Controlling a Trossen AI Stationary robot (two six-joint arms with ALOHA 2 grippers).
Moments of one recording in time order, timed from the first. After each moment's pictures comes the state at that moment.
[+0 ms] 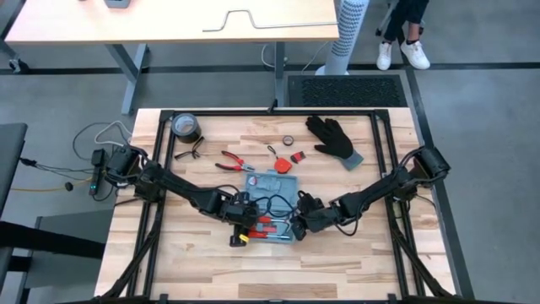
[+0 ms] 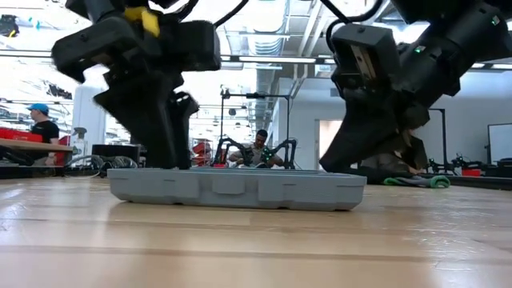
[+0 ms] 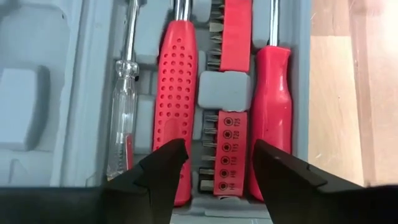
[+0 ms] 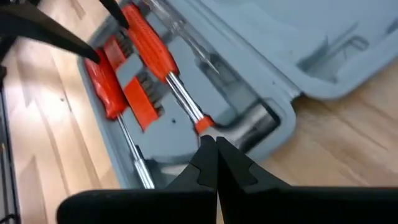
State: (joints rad) left arm -0.31 1.71 0.98 -0.33 -0.11 -0.27; right arm 0.39 1.72 0.76 0.16 0.34 1.11
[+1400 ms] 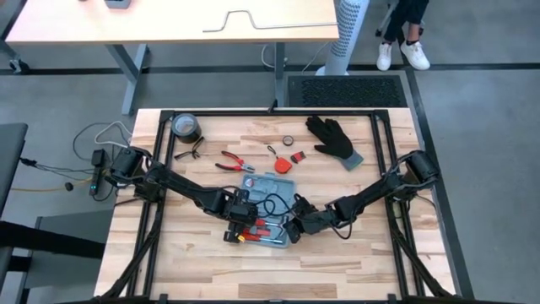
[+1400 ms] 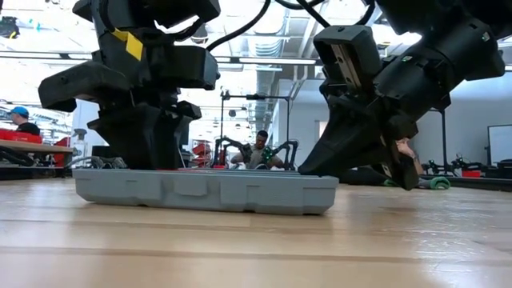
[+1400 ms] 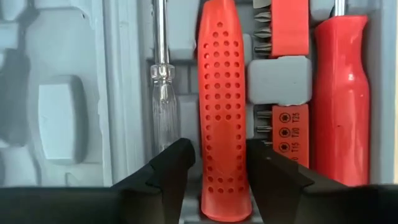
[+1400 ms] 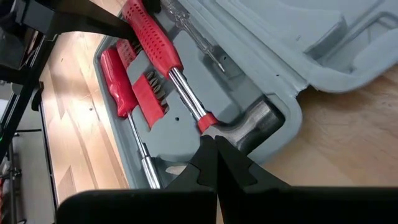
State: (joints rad) left arm -0.30 1.81 1.00 -0.48 -0.11 -0.09; right arm 0.39 1.87 0.77 0.31 0.28 1.20
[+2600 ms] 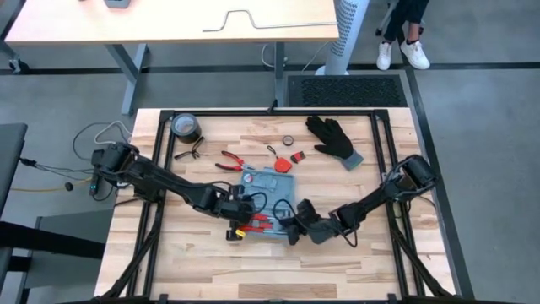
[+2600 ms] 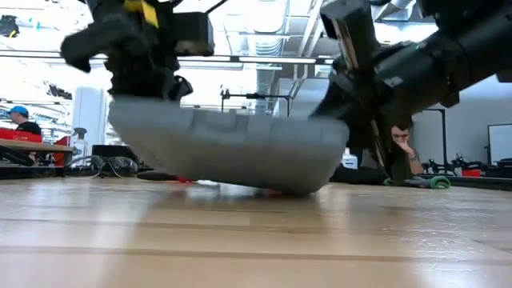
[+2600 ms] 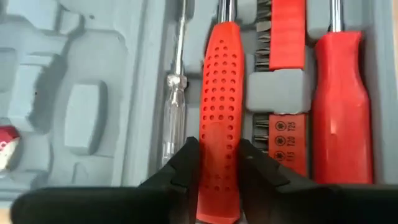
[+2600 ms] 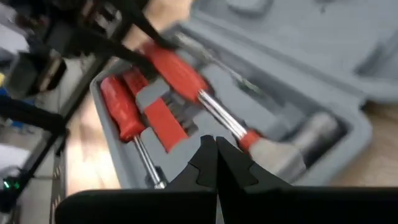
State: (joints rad) left arm -0.31 1.63 1.00 -0.45 -0.21 -0.26; right arm 0.48 1.87 0.76 0.56 0.59 1.17
